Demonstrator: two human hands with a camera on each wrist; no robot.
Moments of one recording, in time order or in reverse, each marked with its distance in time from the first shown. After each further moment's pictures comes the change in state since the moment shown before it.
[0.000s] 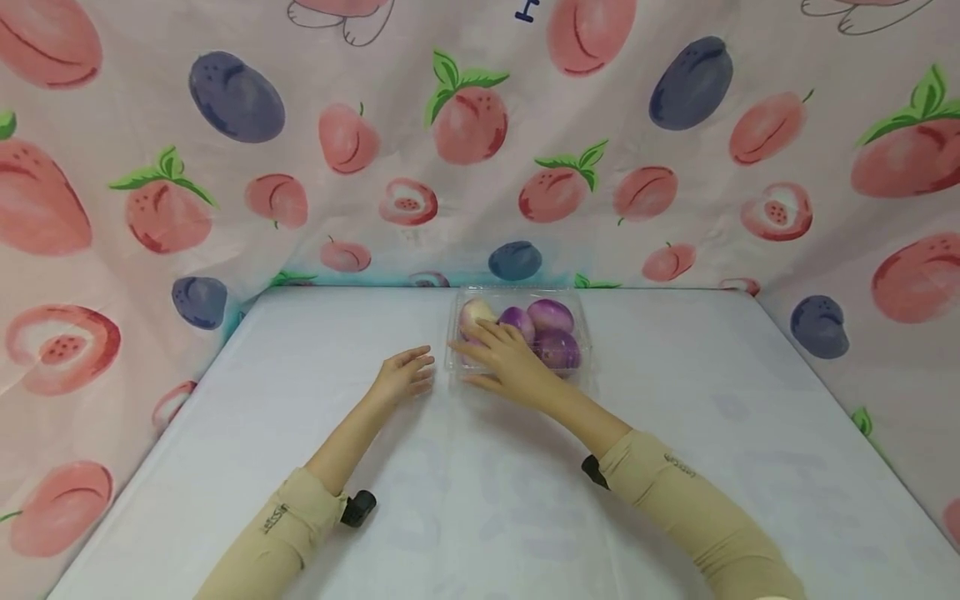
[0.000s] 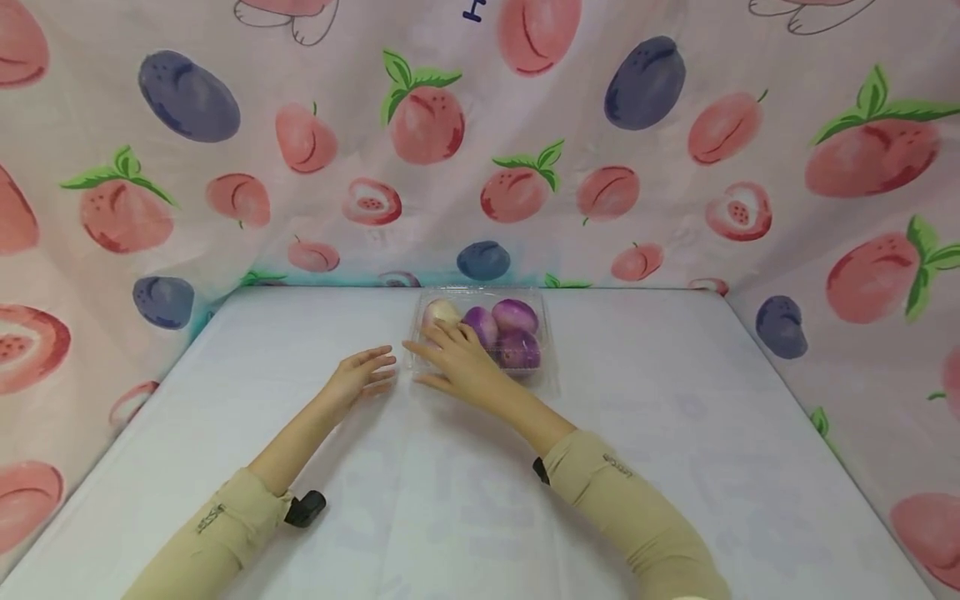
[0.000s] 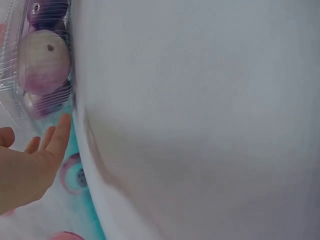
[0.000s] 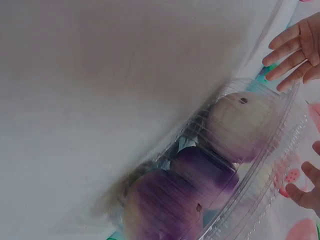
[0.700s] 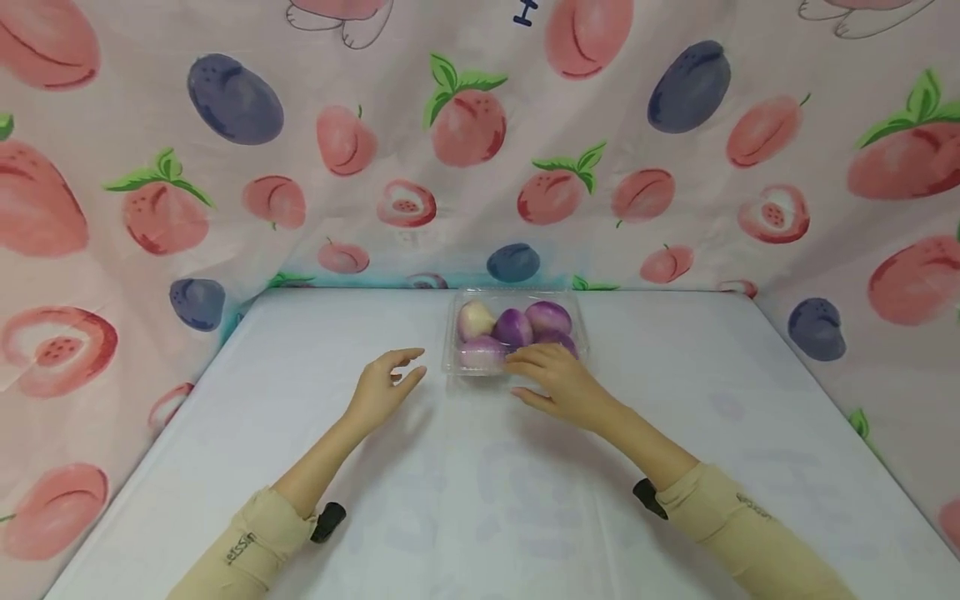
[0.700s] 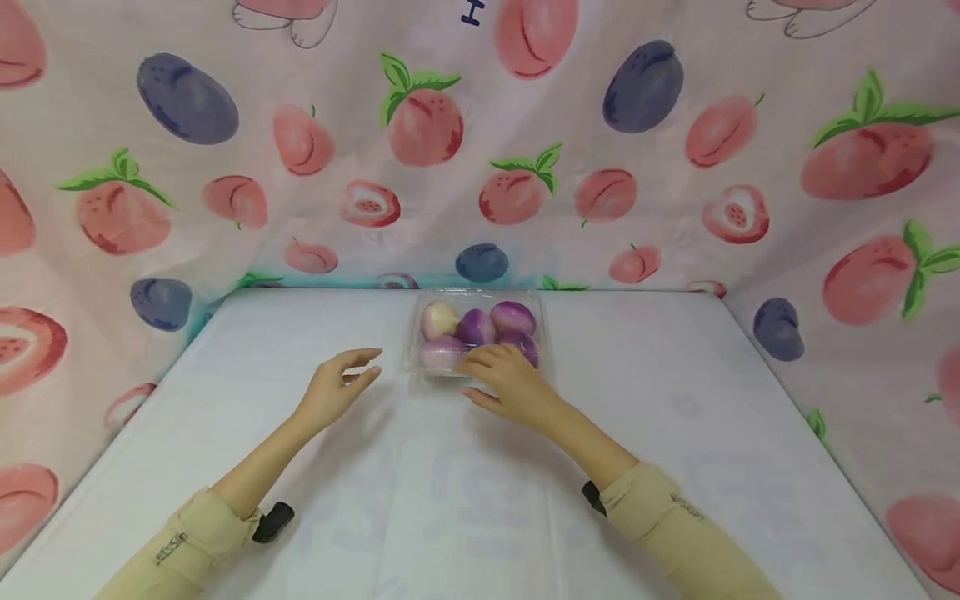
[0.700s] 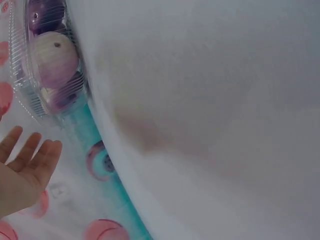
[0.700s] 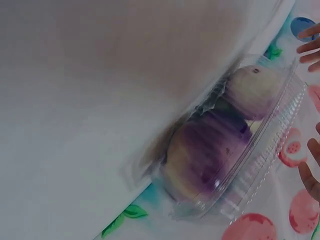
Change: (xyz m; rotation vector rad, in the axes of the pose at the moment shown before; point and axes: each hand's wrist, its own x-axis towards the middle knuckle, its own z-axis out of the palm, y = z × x) left_hand -0.030 0.003 -0.009 0.641 0.178 0.501; right_hand -0.056 0.019 -0.026 0.013 0.185 -0.145
